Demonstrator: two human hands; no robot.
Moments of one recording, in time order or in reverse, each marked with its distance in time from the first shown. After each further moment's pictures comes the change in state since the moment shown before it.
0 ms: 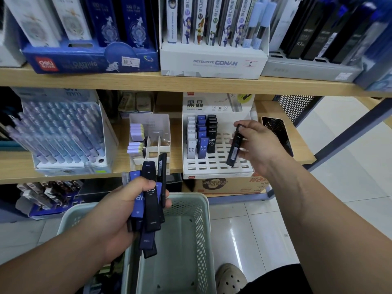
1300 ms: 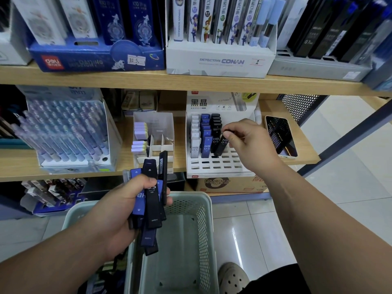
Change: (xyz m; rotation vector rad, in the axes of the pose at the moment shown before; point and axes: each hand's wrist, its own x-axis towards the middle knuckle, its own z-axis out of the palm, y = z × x) left_hand -0.002 0.005 -0.001 -0.023 0.016 0.008; right_hand 0.002 0.014 0.005 -0.751 -0.029 -0.656
